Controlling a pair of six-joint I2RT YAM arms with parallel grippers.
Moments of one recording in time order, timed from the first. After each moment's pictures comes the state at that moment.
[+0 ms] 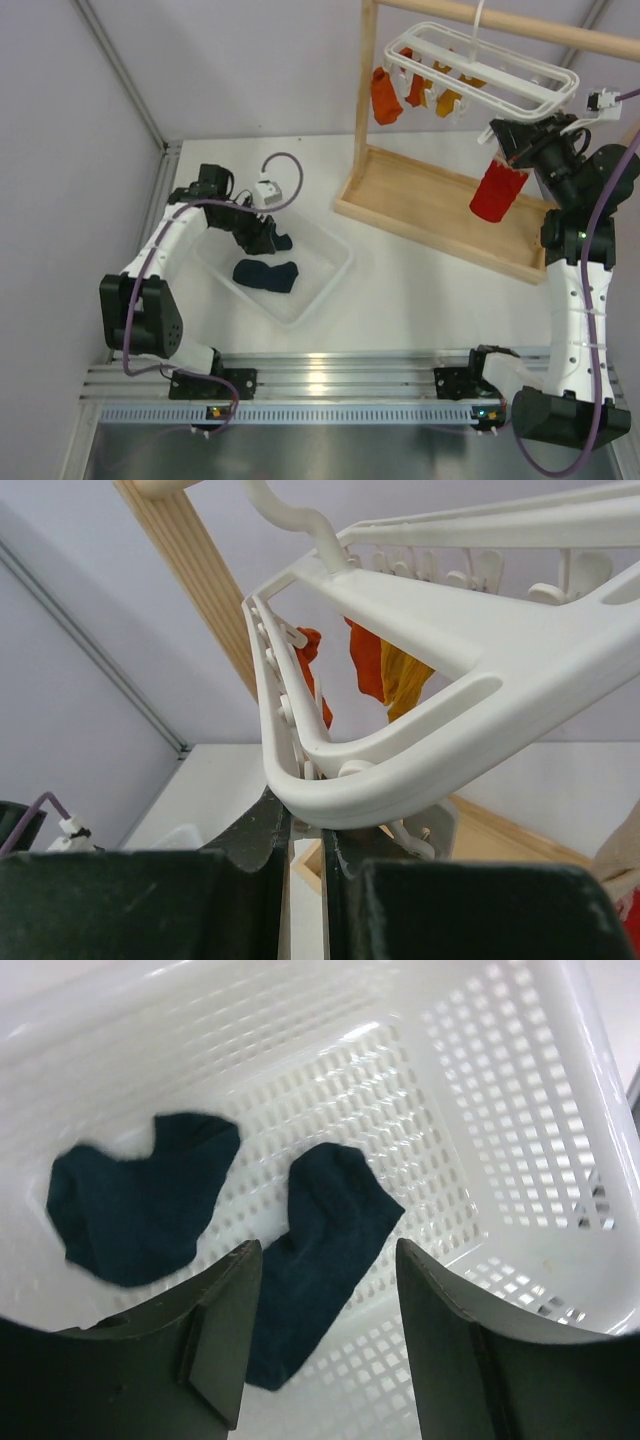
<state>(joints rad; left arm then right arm) -0.09 1.49 1.20 -0.83 0.71 0.60 -0.19 1.02 1.28 -0.06 -0.53 0.48</state>
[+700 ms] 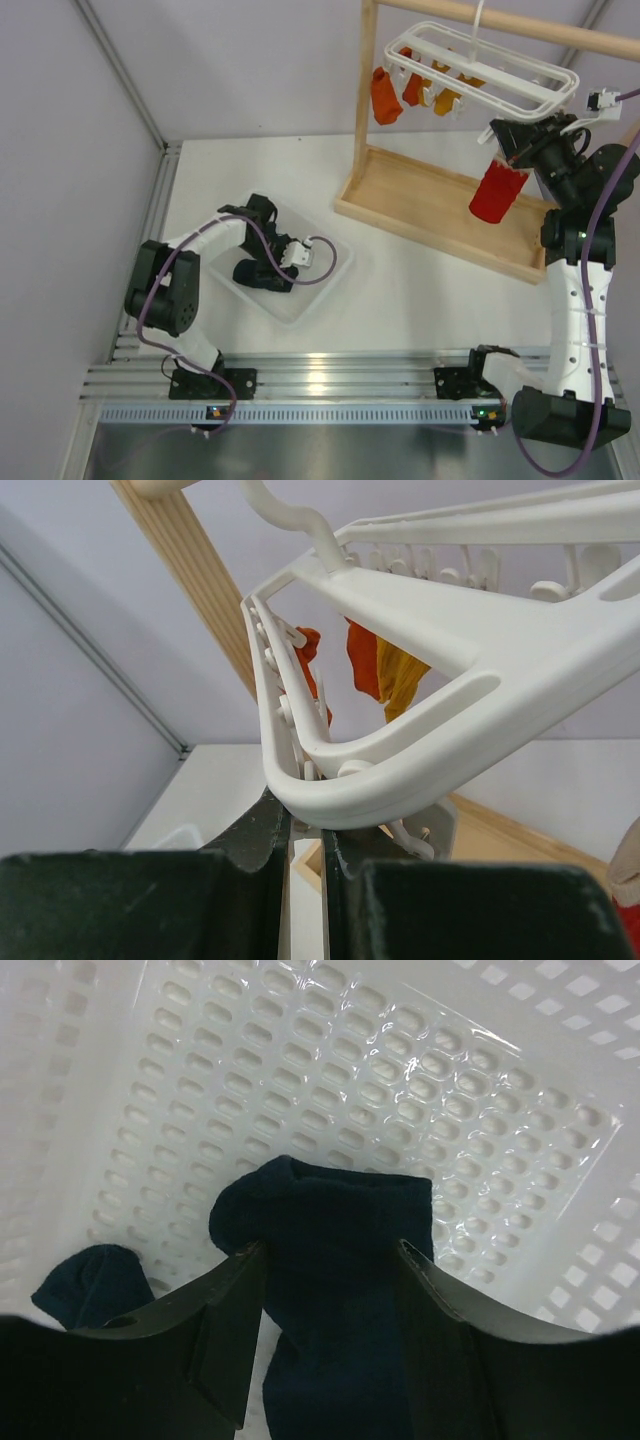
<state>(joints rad) -0.33 1.68 1.07 -0.84 0.57 1.40 -0.19 1.02 1.28 -0.07 -0.52 0.48</state>
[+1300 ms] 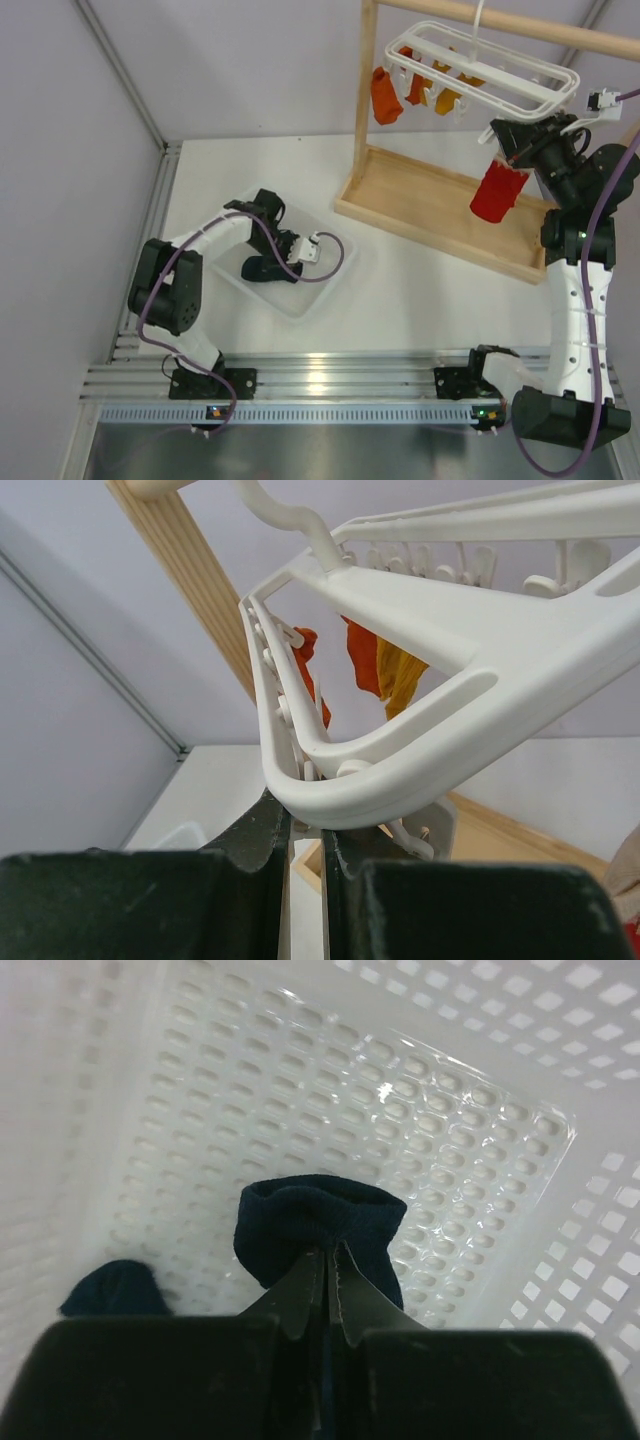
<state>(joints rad) -0.38 1.71 1.11 -0.83 0.57 1.39 -0.19 1.02 1.28 -0.07 -0.52 0.48</state>
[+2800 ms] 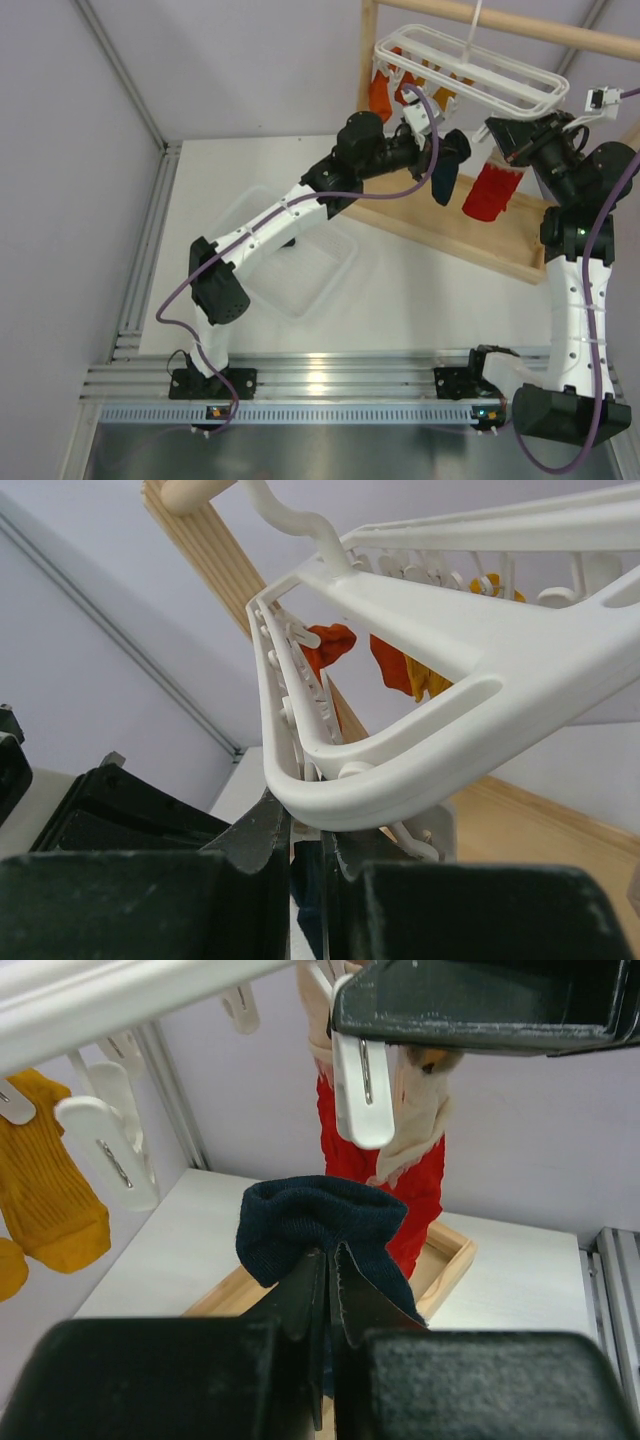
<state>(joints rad) -0.88 1.97 2.04 0.02 0.39 0.04 -0.19 1.03 1.28 -0.04 -0.56 0.63</state>
